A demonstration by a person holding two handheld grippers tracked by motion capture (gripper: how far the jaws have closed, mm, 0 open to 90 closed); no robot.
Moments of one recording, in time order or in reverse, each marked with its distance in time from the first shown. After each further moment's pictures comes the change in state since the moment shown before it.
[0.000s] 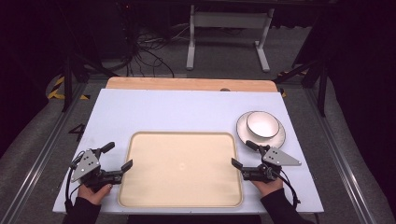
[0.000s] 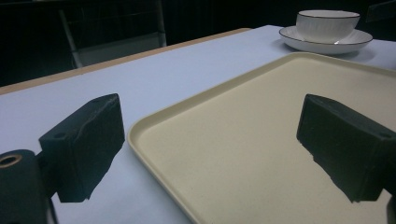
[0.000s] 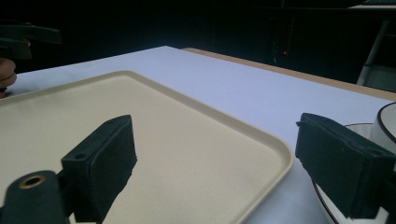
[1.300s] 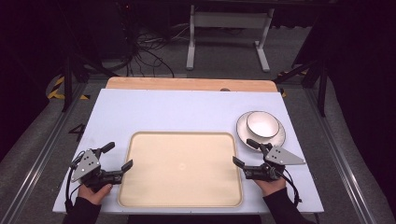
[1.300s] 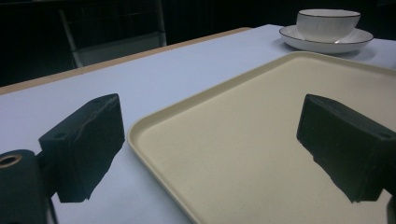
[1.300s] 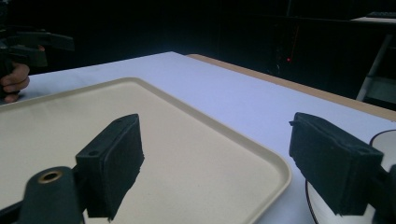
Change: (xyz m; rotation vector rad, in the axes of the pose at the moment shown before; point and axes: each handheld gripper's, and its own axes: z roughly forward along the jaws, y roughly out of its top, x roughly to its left) left arm 0.000 0.000 0.000 0.001 0.001 0.002; right arm 0.004 0.021 -0.009 -0.004 0.026 -0.037
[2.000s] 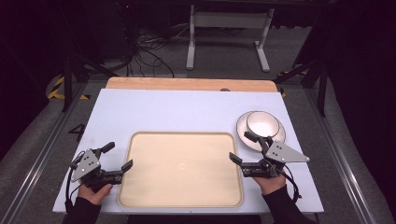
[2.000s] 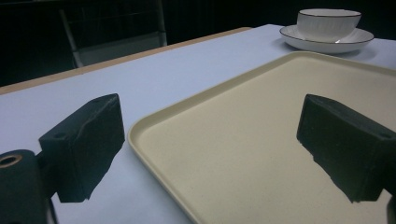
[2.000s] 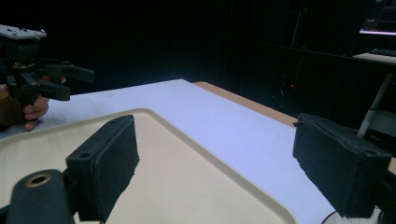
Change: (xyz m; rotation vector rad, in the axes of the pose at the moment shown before) left arm 0.000 0.000 0.000 0.001 0.002 -0.001; right arm 0.014 0.039 0.000 -0.078 0.020 -0.053
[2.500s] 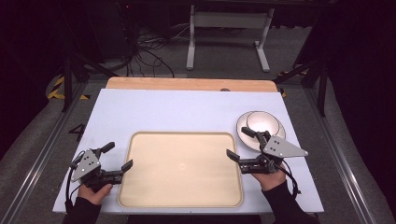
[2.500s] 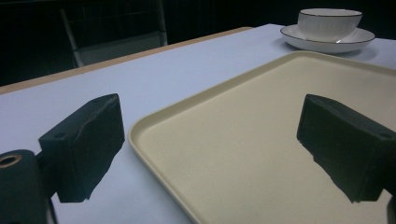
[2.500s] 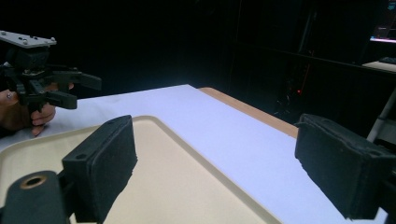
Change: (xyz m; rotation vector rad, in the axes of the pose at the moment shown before) left arm 0.000 0.000 0.000 -0.001 0.003 -0.002; right arm -0.001 0.016 0.008 0.002 0.028 -0.021
